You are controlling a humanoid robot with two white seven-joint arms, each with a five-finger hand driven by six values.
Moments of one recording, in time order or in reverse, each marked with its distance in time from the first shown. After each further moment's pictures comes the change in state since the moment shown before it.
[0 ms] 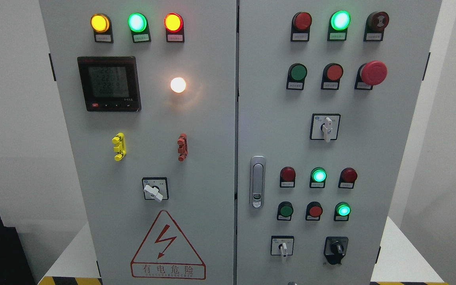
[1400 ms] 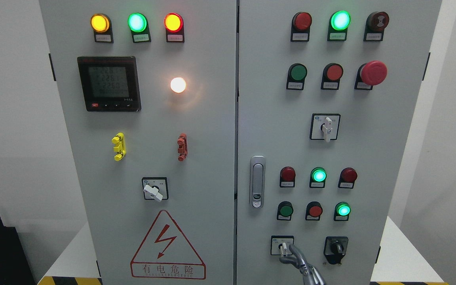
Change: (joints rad) left arm 0.000 0.000 0.000 0.000 0.000 0.000 0.001; right arm -0.248 0.003 0.010 0.123 1.001 -0.070 -0.265
